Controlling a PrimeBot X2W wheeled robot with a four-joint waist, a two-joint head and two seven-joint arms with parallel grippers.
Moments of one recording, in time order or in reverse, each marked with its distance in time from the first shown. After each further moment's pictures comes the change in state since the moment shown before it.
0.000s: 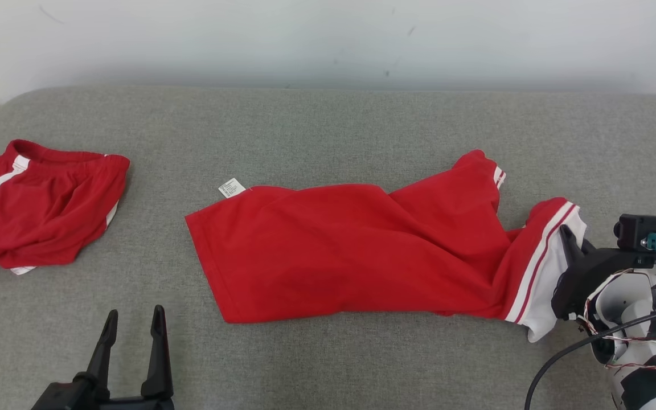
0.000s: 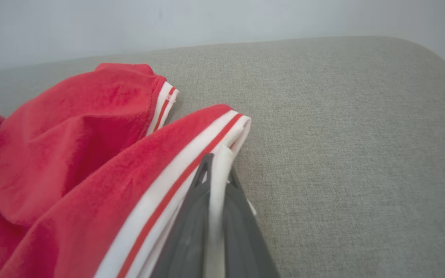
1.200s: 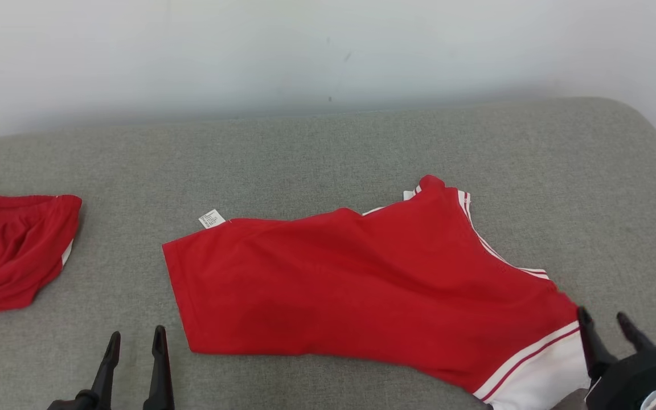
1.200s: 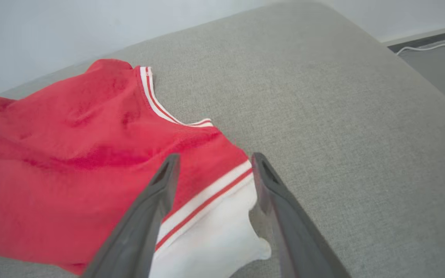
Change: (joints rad) left arm 0.038 -0.038 0.041 0.036 0.007 -0.025 0.000; right arm 0.552 0.151 -0.279 -0.741 -0.034 0.000 0.280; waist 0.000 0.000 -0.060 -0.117
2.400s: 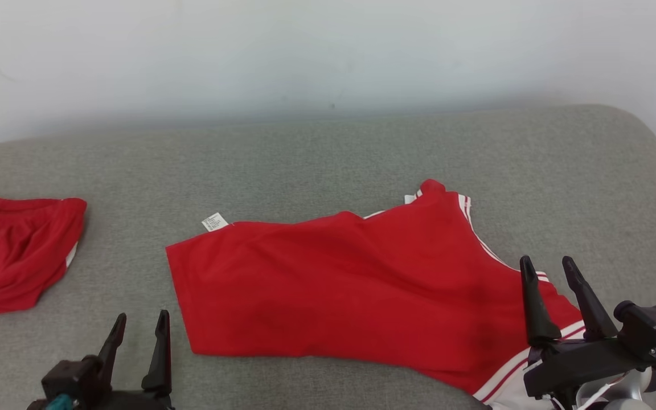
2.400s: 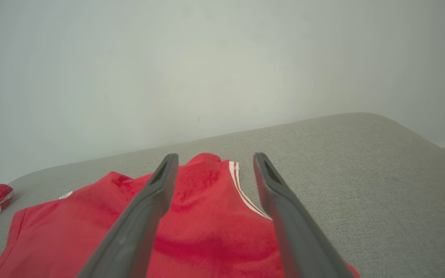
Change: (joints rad) left arm -0.119 0.042 -0.009 0.141 0.006 -0.062 0.045; right arm -0.078 0.034 0.199 0.023 -0.020 0.000 -0.398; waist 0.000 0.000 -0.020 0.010
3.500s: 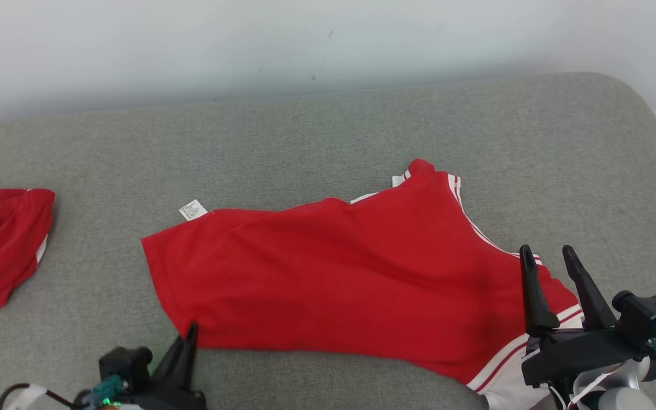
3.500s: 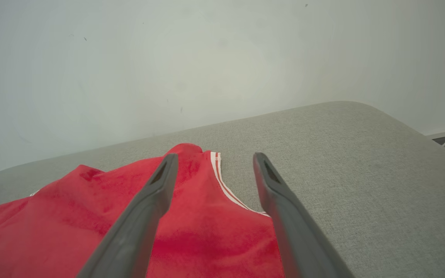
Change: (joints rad) left arm -0.154 -0.024 -0.128 0.349 -0.023 -0.066 -0.002; right arm -0.045 0.010 -0.003 0.035 -0.019 0.000 -0.018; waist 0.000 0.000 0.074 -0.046
